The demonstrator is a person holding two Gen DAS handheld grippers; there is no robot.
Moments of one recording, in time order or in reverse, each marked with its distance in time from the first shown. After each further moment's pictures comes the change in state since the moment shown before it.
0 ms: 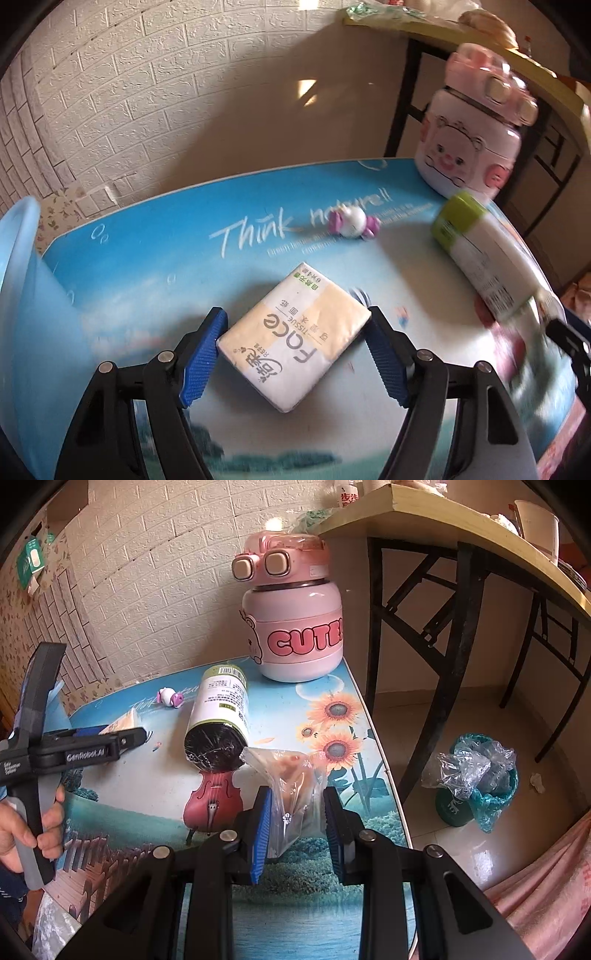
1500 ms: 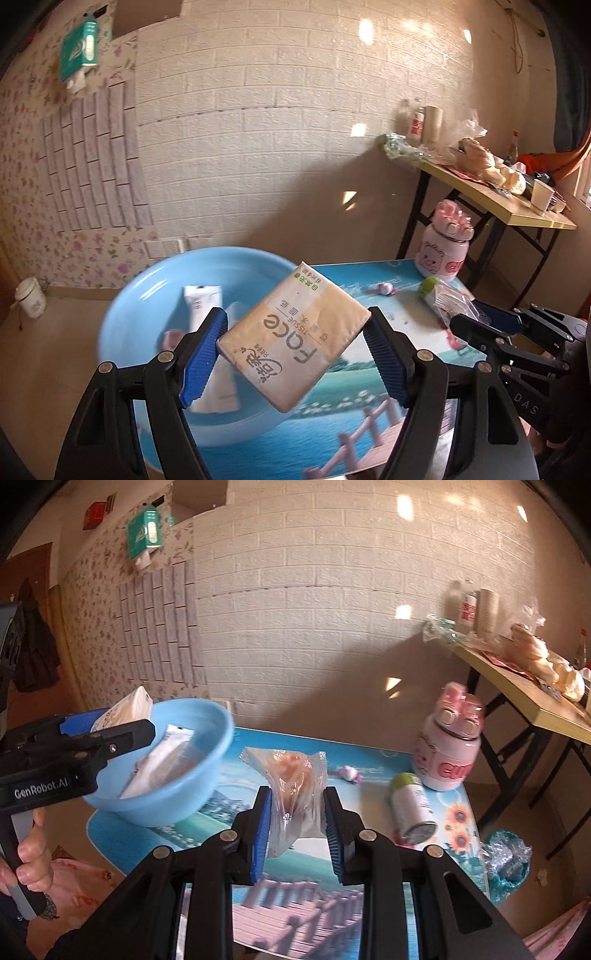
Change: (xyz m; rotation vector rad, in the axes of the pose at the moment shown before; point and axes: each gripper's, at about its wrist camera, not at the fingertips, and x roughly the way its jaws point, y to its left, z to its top) left arm -0.228 0.110 -0.065 -0.120 -0.353 0.063; right arm -0.109 0.212 0.023 -0.293 -0.176 0.178
